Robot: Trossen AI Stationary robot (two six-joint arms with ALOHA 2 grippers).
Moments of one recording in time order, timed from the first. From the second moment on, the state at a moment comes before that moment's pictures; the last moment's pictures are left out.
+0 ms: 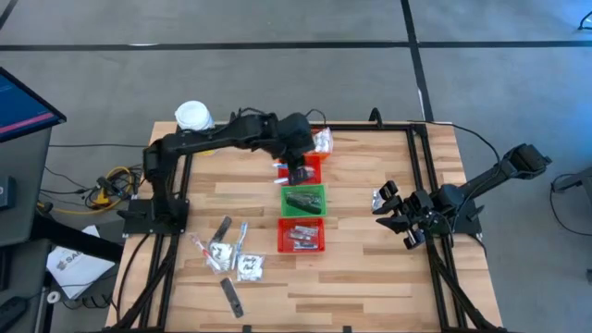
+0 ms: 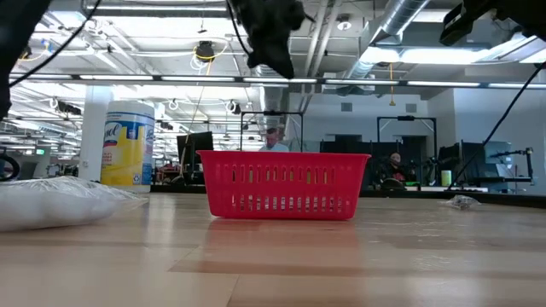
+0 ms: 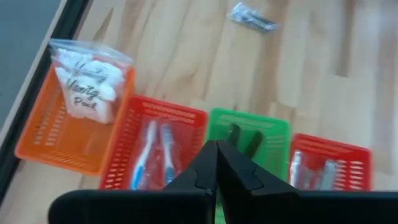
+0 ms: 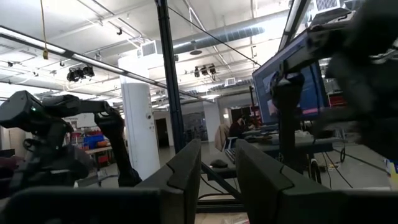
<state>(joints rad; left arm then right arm) 0.23 1.87 1.86 -0.95 0.02 -0.02 0.43 0.79 0.08 1.15 0.18 0.09</state>
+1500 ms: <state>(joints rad) -0.13 1.42 1.17 -0.75 0.00 -0.48 0.24 0.84 0.17 1.10 0.18 0.07</state>
